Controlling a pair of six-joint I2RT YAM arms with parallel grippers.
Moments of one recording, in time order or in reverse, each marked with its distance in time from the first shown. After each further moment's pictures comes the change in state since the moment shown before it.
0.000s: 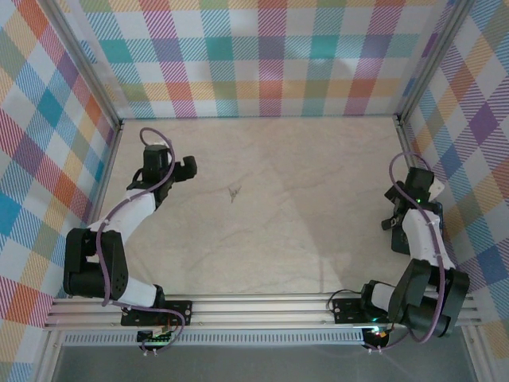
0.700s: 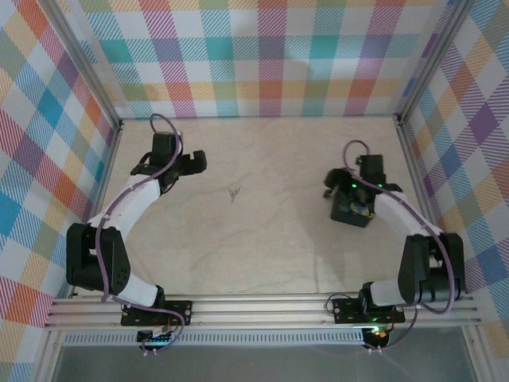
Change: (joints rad) left arm -0.083 0.057 0.218 -0.282 0.011 -0.024; right arm 0.431 0.208 0.105 0.139 -0.484 0.072
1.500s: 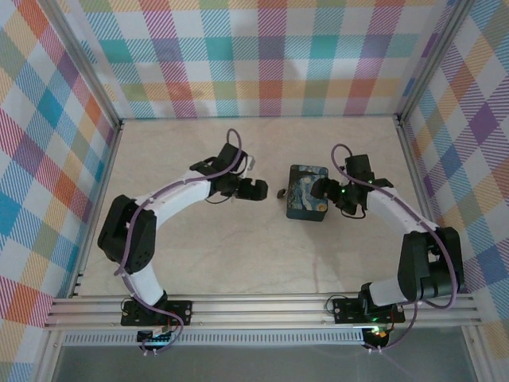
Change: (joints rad) left arm -0.410 0.249 0.170 -0.164 0.282 -0.082; right arm 0.060 0.013 0.024 -0.198 -0.084 0.003
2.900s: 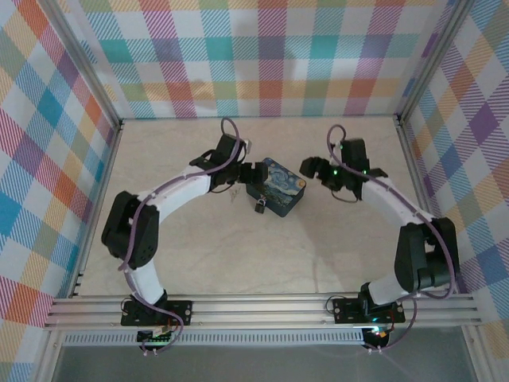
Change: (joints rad) left arm 0.059 0.066 0.063 0.175 -0.117 -0.061; right arm 0.051 0.037 0.069 0.213 -0.143 0.097
